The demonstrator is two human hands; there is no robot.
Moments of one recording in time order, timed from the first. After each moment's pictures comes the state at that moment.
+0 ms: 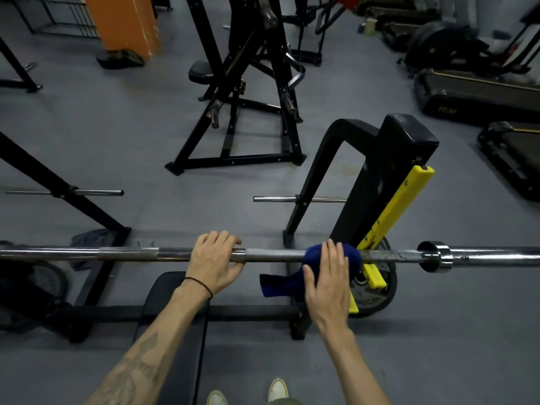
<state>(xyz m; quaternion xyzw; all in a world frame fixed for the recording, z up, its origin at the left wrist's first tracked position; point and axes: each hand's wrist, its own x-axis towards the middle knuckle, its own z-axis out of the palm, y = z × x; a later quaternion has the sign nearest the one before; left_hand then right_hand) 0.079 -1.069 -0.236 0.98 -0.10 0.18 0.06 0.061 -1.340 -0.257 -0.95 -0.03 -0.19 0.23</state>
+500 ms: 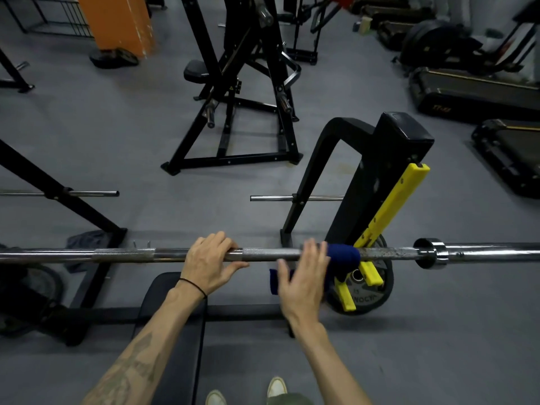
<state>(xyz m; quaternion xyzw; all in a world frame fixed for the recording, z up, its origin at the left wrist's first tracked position) 0.078 -1.059 -0.241 0.97 -0.12 0.18 0.12 0.053 -1.285 -0.252 -0.94 0.00 -0.16 0.31</state>
